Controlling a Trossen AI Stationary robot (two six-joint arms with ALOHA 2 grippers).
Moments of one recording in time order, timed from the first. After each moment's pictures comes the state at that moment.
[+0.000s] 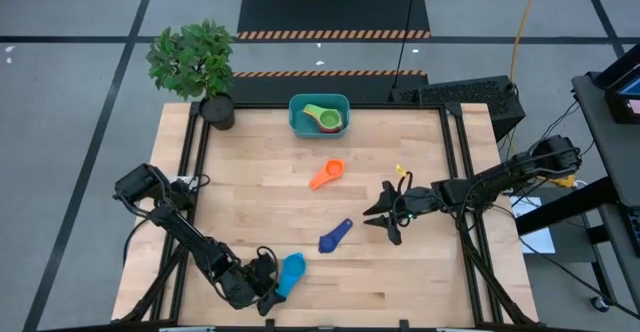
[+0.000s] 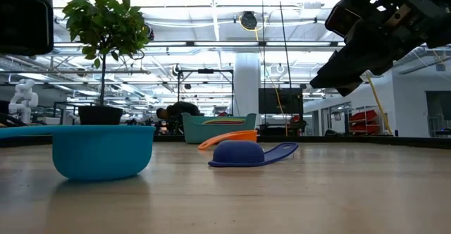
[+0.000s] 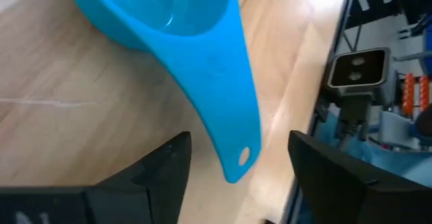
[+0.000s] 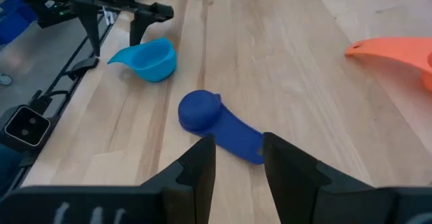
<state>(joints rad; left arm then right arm) -0.82 1.82 0.80 0.26 -0.32 -1.42 0.23 1.22 0.34 0.41 0.06 0.39</state>
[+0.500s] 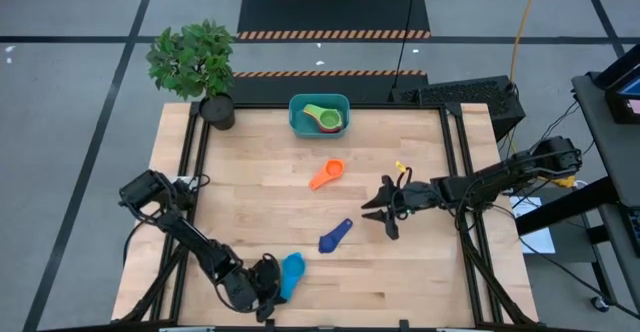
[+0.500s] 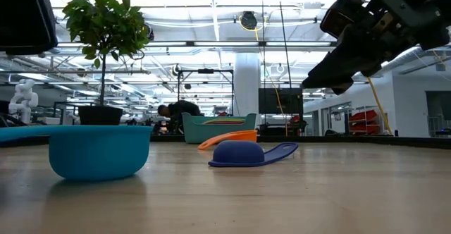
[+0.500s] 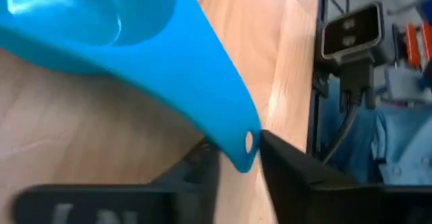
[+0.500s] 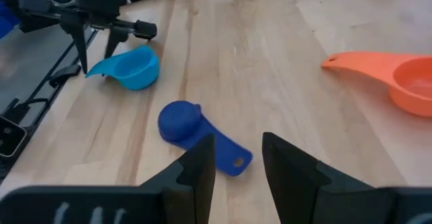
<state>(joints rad) -0.81 1.88 0.79 0.37 -0.28 -1.18 0.18 1.22 0.34 0.42 0.06 0.34</state>
